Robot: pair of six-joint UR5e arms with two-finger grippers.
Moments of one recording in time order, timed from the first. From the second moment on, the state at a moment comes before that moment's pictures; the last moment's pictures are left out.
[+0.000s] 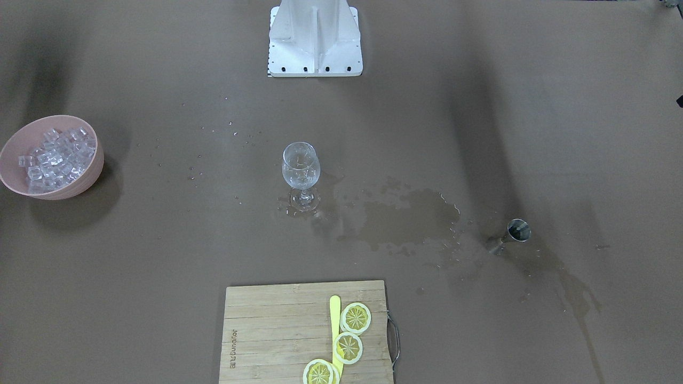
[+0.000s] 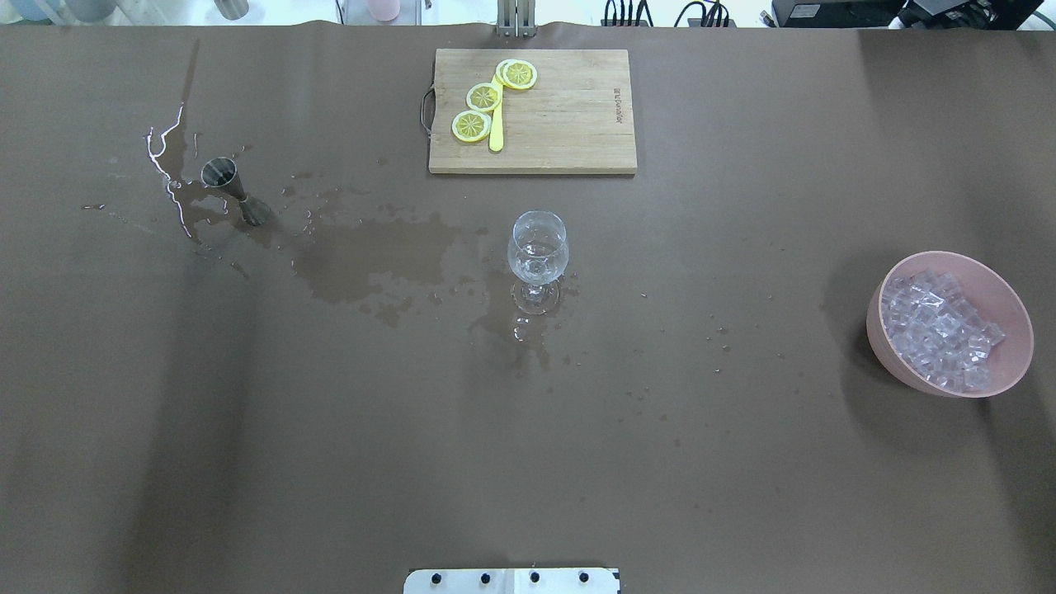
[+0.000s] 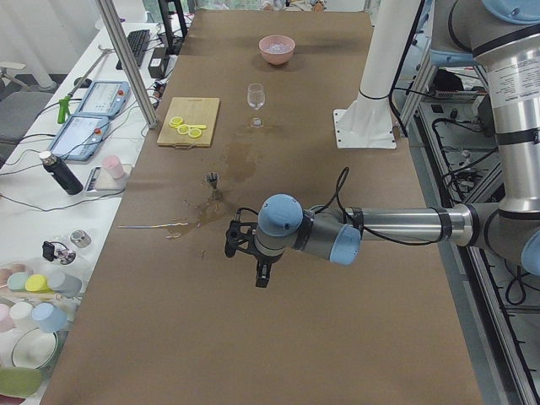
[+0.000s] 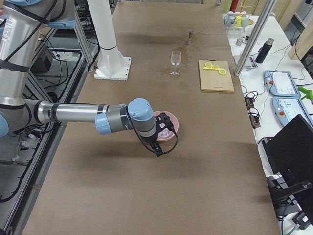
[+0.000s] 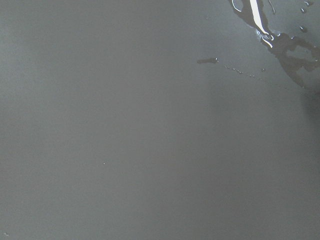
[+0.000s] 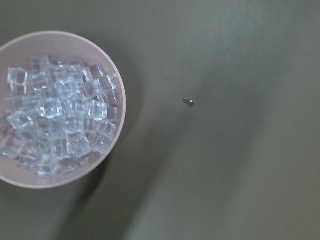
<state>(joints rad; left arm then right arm) -1.55 -1.30 -1.81 -1.89 -2.46 -0.16 1.54 -1.93 1.94 -1.34 2.33 -0.40</state>
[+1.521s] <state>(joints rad) -1.55 -1.28 -1.78 -1.97 -2.43 -0.15 1.56 -1.83 1.75 -1.38 2.51 -0.45</state>
